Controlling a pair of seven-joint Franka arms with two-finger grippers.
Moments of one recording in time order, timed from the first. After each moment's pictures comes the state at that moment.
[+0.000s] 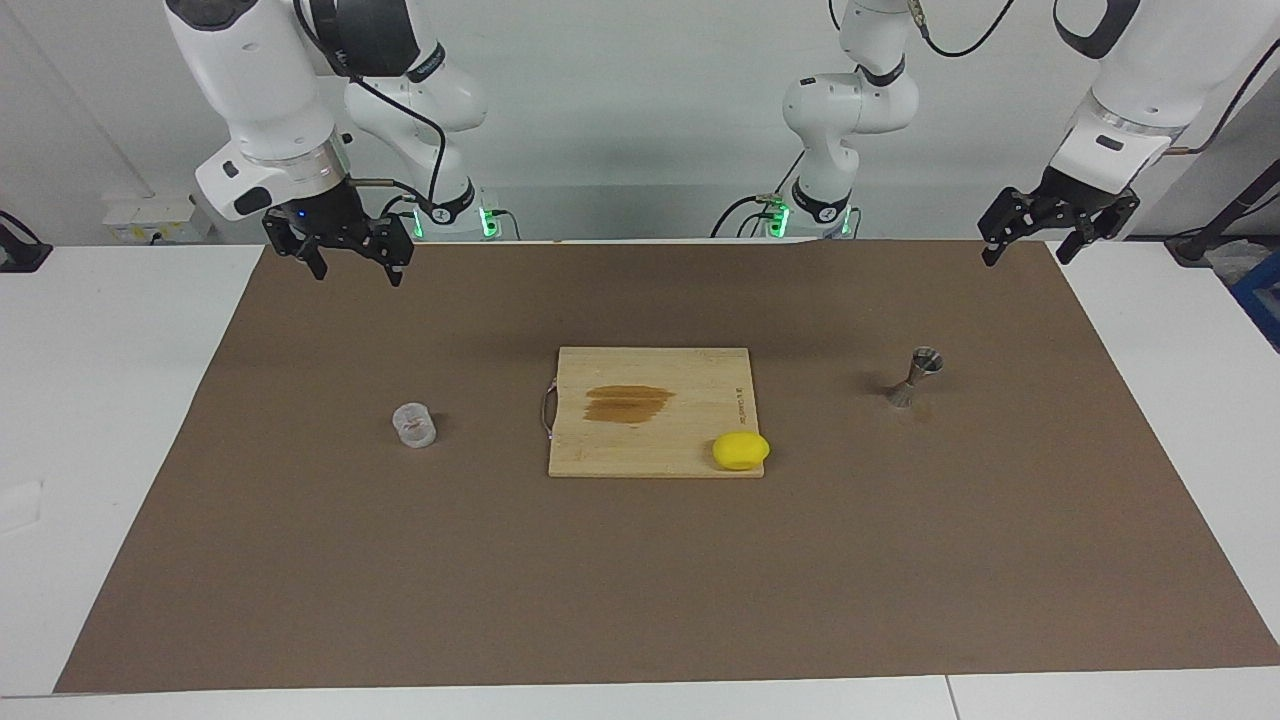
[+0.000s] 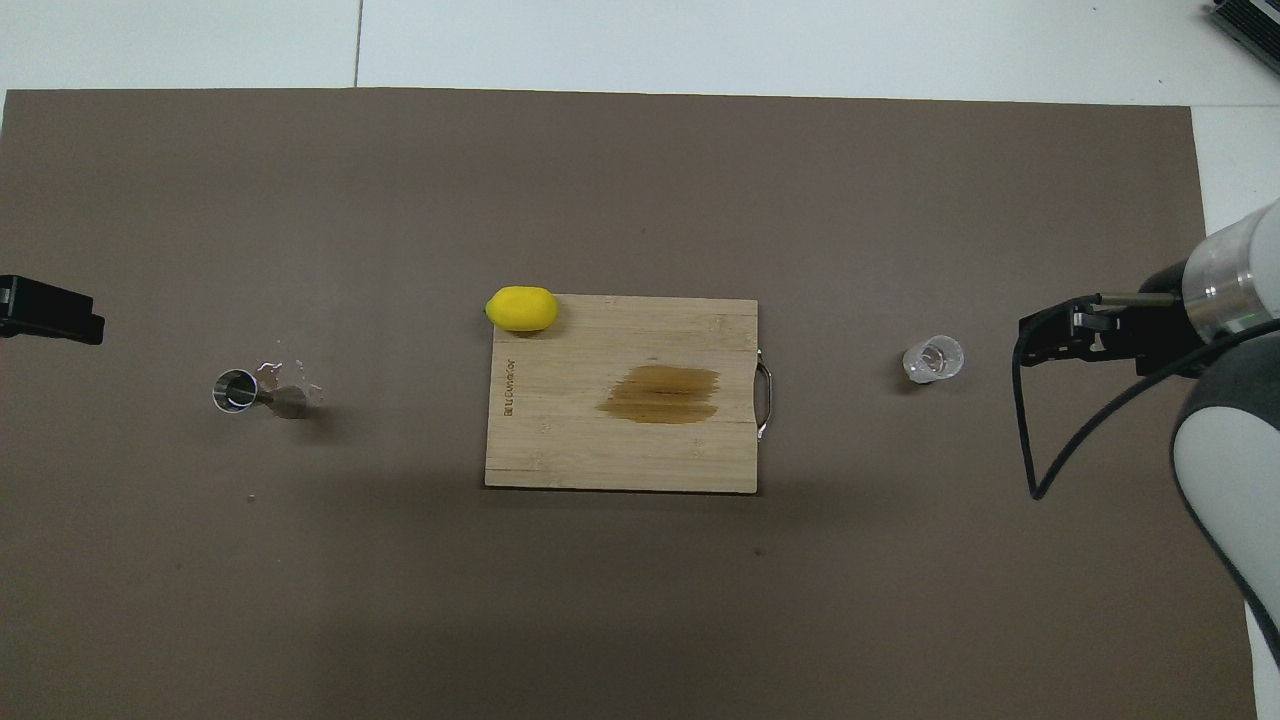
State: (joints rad) left arm -0.03 -0.03 0.03 -1.56 0.02 1.54 0.07; right arm 0.04 -0.04 0.05 -1.68 -0.03 1.58 0.21
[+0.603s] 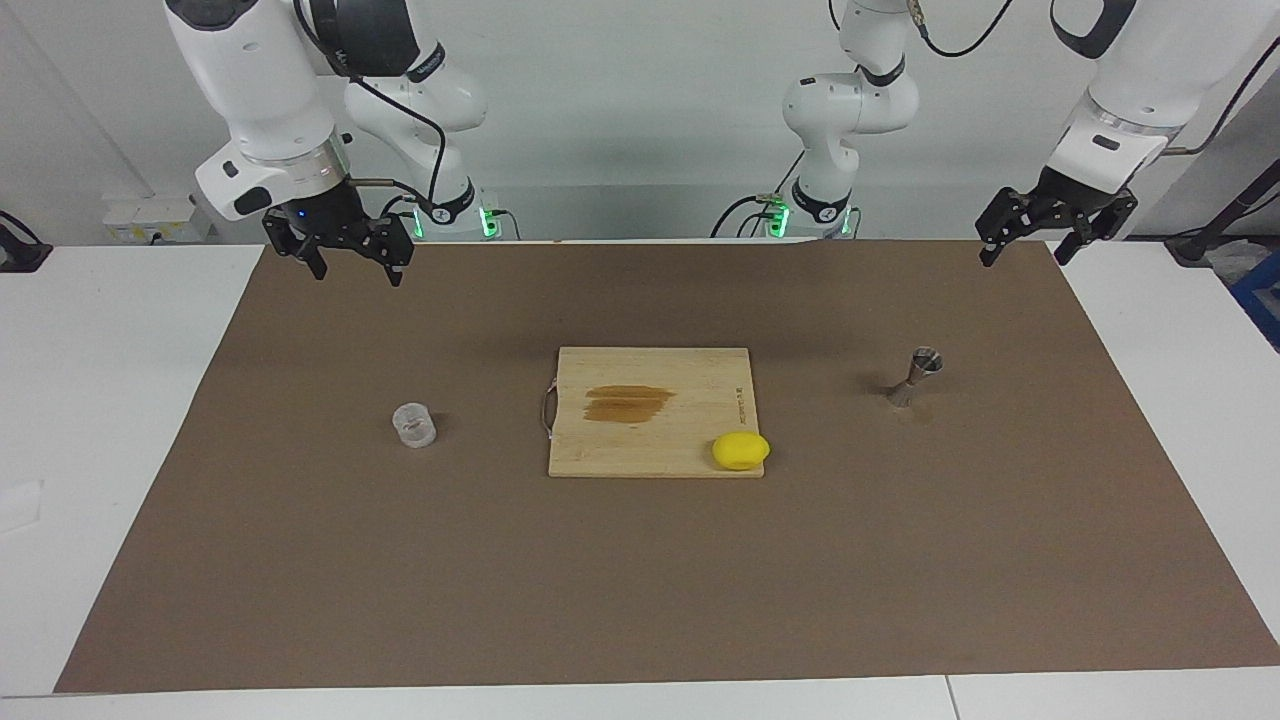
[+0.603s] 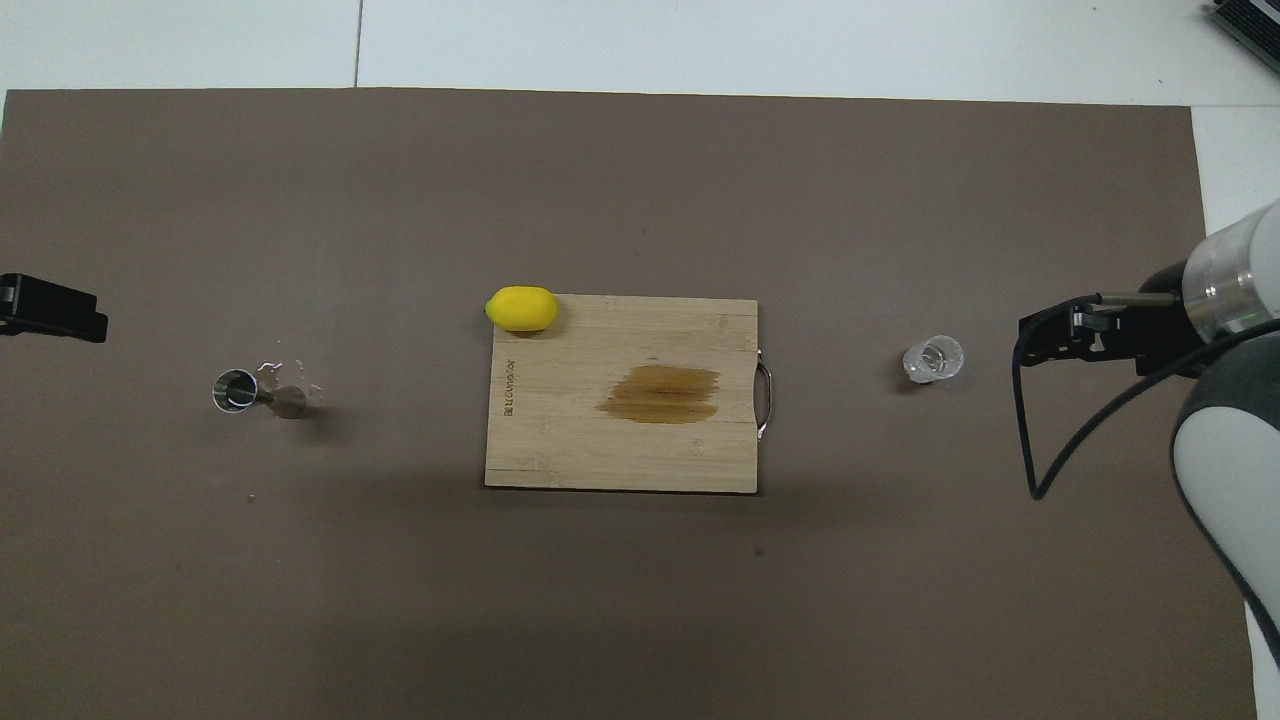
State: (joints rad) left arm -0.04 -0.03 0.02 -1.56 0.02 1.54 0.07; right arm 0.04 -0.04 0.05 -1.68 -0.03 1.58 0.21
